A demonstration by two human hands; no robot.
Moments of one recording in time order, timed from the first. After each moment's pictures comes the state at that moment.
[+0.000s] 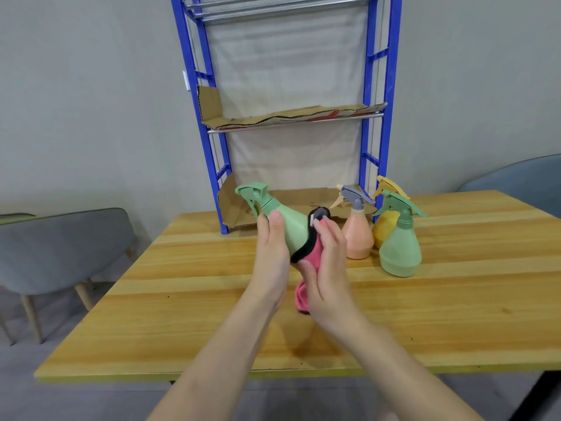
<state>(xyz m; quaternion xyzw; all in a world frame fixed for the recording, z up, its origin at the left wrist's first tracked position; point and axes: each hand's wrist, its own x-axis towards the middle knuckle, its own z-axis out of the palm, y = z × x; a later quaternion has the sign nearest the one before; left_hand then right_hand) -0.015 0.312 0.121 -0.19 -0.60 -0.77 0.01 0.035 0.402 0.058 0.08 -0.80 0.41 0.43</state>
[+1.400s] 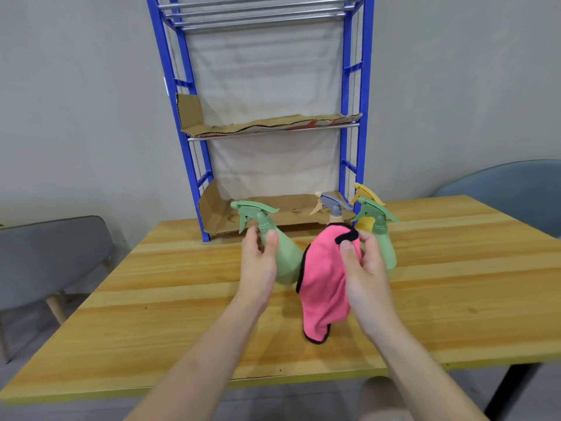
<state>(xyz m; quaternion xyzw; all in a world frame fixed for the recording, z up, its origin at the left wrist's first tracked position) -0.051 0.330 0.082 -0.18 -0.68 -0.71 0.06 0.076 0.455 0.090 -0.10 -0.65 0.65 0.38</state>
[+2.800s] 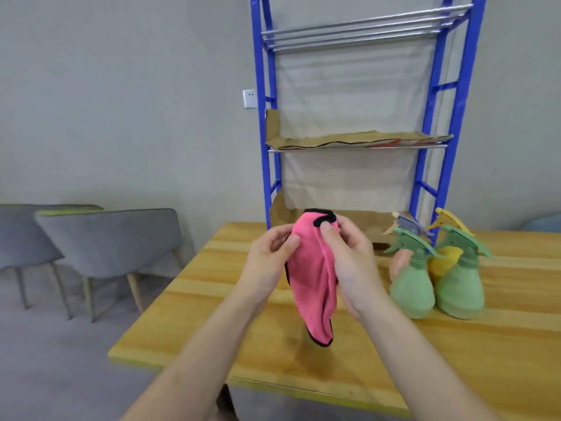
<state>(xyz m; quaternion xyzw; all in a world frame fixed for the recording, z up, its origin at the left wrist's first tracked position) -0.051 0.216 0.142 -0.24 -0.67 -0.70 0.03 0.003 0.355 0.150 0.05 -0.62 0.73 0.28</state>
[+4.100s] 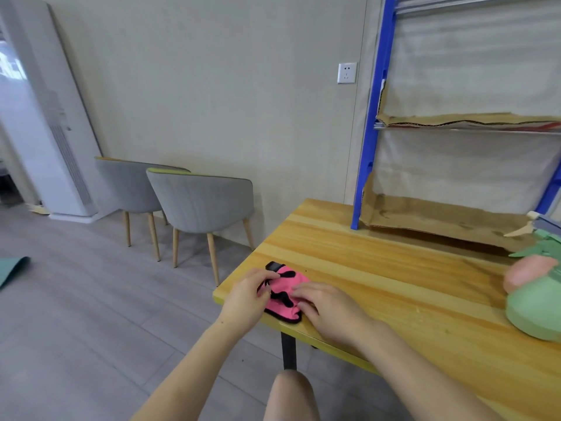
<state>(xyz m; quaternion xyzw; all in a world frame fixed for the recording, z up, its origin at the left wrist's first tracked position) -0.055 -0.010 0.012 -0.08 -0.92 -0.37 0.12 -0.060 0.209 0.015 0.29 -0.94 0.19 0.06</state>
